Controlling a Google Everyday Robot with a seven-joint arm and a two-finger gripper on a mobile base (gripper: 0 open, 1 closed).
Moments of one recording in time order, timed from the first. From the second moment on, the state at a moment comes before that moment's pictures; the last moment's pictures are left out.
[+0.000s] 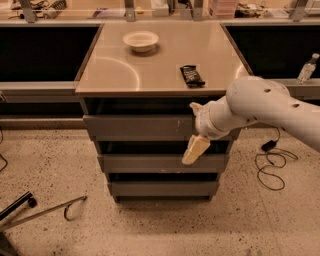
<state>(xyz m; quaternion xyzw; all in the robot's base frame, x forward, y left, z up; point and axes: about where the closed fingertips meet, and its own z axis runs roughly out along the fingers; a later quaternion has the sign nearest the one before) 0.588 -0.099 0.734 -0.63 0.71 0.04 0.31</state>
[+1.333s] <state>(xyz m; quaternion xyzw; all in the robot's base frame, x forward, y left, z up) 0.639 -0.108 0.684 -0.61 0.73 0.06 0.31</state>
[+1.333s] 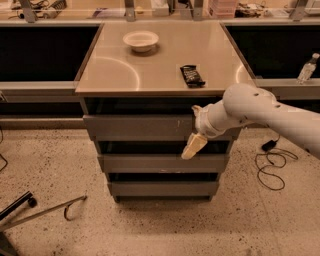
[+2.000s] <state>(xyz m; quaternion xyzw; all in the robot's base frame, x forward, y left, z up) 0.658 -0.093 0.660 -0.62 0.71 0.10 0.32</state>
